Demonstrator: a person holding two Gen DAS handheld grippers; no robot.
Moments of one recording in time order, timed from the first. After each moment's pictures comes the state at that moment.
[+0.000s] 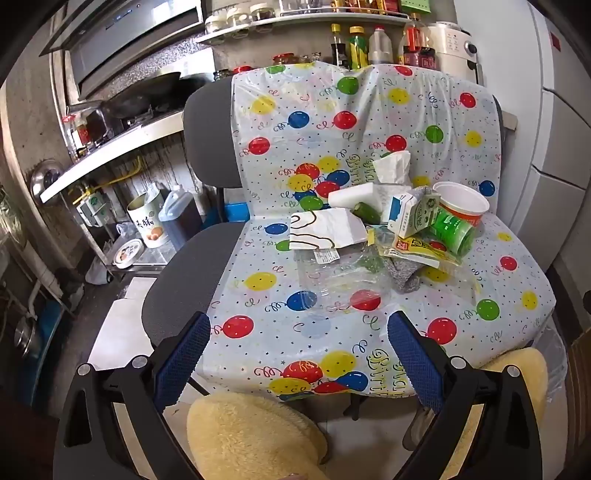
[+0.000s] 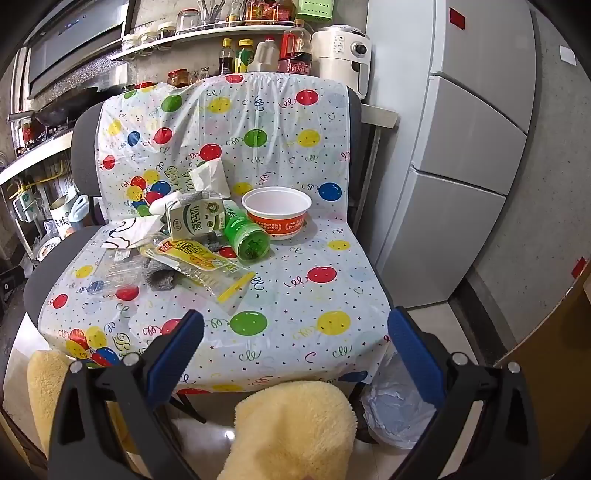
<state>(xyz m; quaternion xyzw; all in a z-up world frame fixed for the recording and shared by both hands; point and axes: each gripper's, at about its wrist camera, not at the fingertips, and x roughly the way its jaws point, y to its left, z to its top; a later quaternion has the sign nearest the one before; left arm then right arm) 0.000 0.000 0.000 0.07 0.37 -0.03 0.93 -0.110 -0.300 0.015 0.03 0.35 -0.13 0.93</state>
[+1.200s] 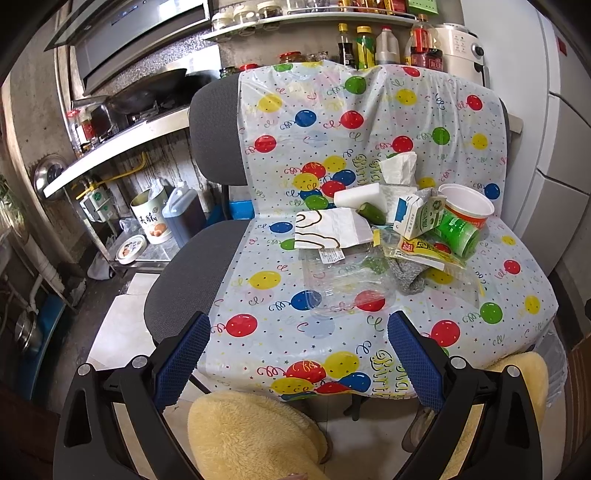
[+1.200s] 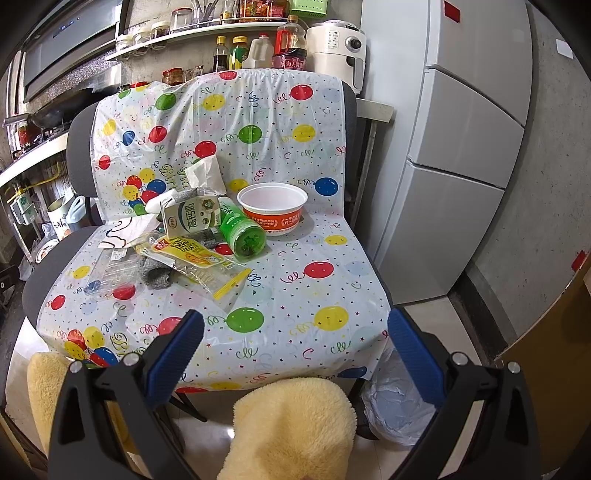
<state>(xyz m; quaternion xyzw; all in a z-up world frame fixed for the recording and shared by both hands) 0.001 -0.002 0.000 0.08 0.37 -0.03 0.93 -0.114 -0.308 0.011 0.04 0.35 -0.13 0.93</state>
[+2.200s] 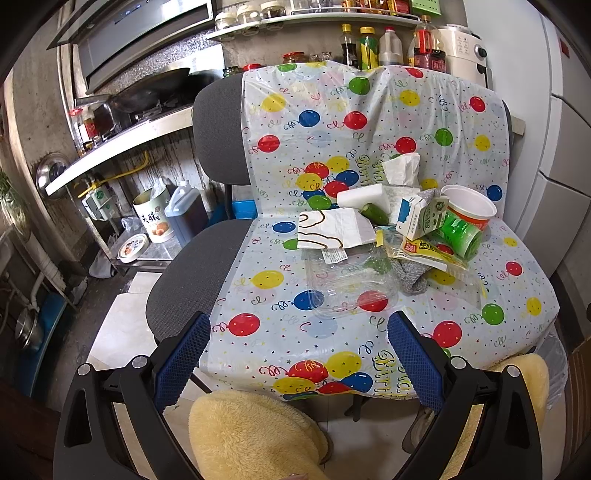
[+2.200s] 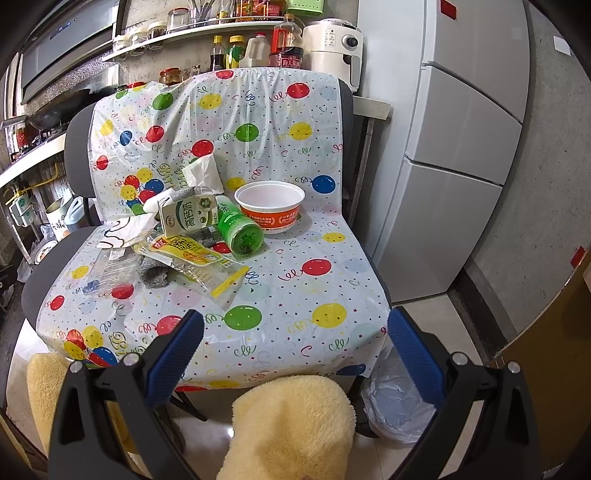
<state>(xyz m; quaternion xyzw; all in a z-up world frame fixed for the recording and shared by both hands) 0.001 -0.001 0.000 0.07 0.37 -0.03 0.93 -0.113 -0.306 0.007 0.04 0.35 -0.14 0.92</state>
